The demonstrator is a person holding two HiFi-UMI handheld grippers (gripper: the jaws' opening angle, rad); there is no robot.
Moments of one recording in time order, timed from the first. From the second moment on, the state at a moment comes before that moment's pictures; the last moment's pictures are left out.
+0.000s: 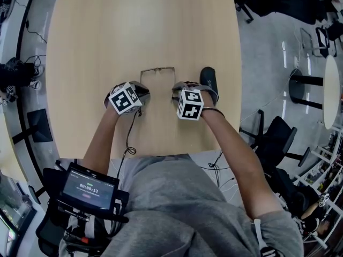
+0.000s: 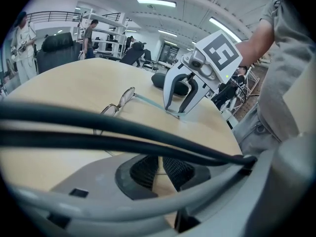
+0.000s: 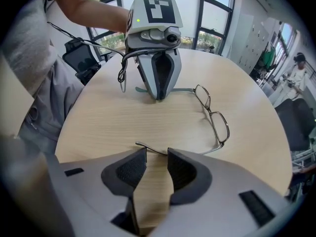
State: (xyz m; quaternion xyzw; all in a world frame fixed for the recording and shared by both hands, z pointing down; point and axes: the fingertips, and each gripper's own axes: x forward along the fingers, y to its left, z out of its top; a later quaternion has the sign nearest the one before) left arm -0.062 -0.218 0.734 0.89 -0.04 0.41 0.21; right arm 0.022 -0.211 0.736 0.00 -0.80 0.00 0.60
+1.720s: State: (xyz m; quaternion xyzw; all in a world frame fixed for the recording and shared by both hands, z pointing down) left arm -0.057 -0.153 0.448 0.94 -0.28 0.16 0.11; right arm 0.057 -0.131 0.444 0.25 -0.94 0.09 0.21
